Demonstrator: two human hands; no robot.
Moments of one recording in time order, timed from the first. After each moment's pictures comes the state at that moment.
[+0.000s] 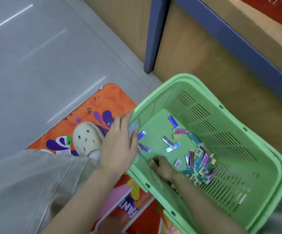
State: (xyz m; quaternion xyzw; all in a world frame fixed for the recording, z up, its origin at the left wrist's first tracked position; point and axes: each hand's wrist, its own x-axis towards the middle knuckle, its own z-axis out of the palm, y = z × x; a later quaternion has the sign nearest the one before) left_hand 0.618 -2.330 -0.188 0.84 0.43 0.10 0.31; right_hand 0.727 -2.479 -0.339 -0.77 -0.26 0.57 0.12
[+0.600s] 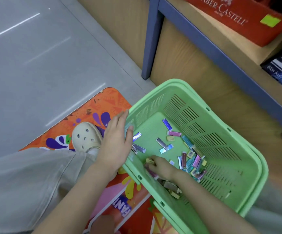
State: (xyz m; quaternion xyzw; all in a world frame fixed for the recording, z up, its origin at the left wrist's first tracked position) left_hand 0.614 -2.335 -0.183 0.81 0.44 0.12 0.36; right_hand 0.735 -2.474 -0.293 -0.72 -0.33 0.60 0.11
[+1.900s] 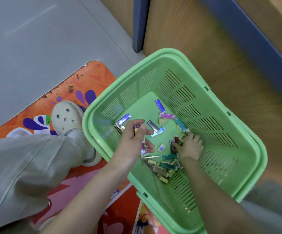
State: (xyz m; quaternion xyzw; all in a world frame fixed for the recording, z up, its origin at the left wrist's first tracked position) left_hand 0.667 -2.405 -0.172 0.39 0.53 0.10 0.75; right_hand 0.816 -2.538 -0.332 -0.94 -0.18 0.28 -0.05
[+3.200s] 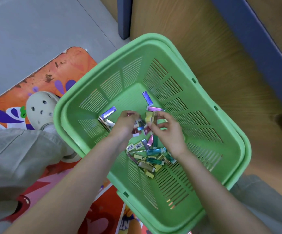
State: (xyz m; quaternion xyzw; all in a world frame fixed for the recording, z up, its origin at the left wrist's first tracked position) left_hand 0.712 -2.391 -0.240 0.29 0.62 -0.02 0.73; right_hand 0.807 -2.495 -0.260 -0.80 -0.22 0.42 0.37
